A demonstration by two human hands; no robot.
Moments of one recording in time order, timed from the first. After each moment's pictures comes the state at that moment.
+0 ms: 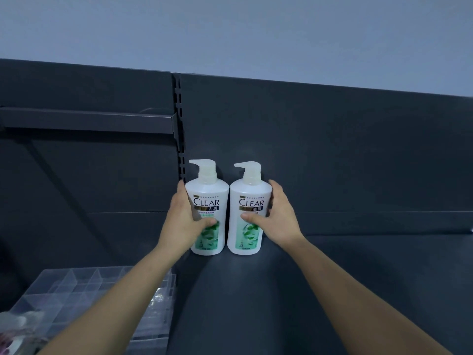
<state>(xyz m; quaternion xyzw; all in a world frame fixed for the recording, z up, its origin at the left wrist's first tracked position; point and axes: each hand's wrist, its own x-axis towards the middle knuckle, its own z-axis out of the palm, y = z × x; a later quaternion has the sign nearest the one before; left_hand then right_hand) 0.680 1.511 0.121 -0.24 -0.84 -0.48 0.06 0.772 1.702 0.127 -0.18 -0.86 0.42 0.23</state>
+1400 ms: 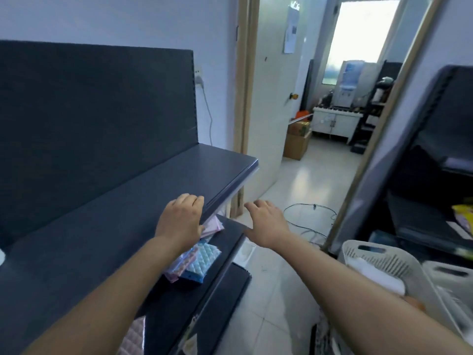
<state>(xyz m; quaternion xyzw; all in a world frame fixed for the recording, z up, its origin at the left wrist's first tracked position) 1.019 1.710 0.093 -0.74 -0.65 -0.09 0.11 1.219 1.749 0.079 -0.58 -0.81 0.04 0.07</state>
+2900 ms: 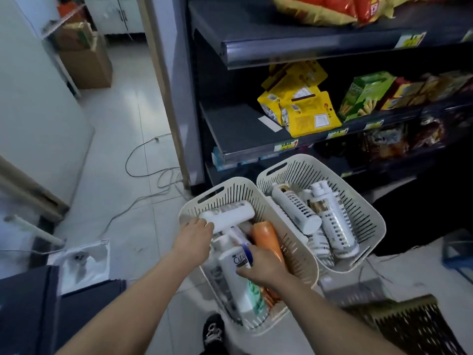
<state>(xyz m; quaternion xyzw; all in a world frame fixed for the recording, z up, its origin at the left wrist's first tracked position) 1.500 1.884 -0.124 -0.95 -0.26 0.16 -0.05 1.609 1.725 -0.139 -0.85 -0.36 0.37 0.08</state>
